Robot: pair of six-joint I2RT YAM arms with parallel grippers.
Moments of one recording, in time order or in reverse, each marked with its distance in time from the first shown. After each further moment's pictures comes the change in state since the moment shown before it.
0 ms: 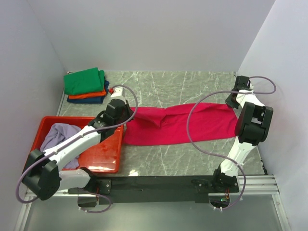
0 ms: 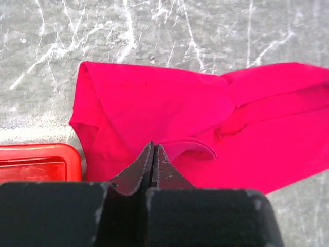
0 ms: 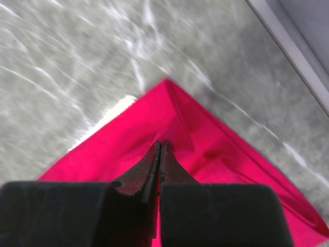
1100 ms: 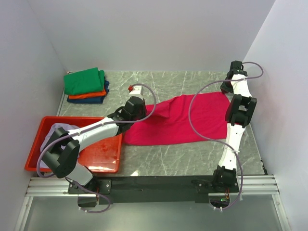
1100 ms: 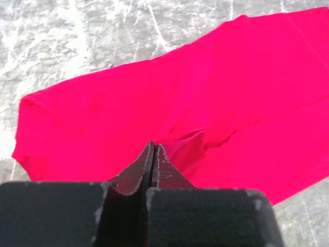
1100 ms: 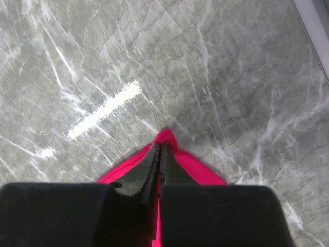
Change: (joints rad) left arm -0.115 0.267 0.138 0.118 -0.040 0.036; right arm 0.048 0.634 0.961 -0.404 -0.077 -0.043
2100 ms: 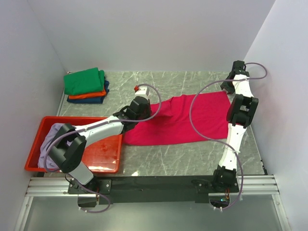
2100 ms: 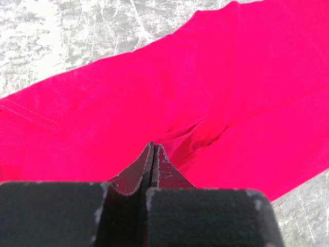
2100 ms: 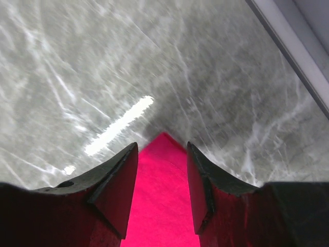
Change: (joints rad) left arm -0.026 0.079 0.044 0.015 0.029 0.000; right arm -0.018 -0.043 -0.073 0.079 0.024 0.090
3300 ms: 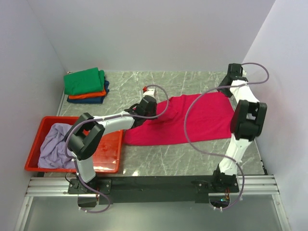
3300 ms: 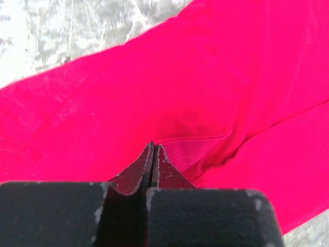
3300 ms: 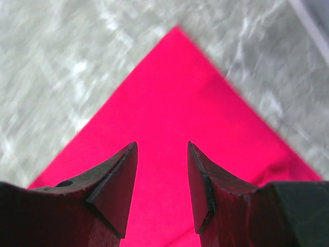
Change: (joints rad) left arm 0.000 0.231 0.135 0.000 0.018 0.013; right arm 0.093 -0.577 -0.709 0.254 0.062 -0.003
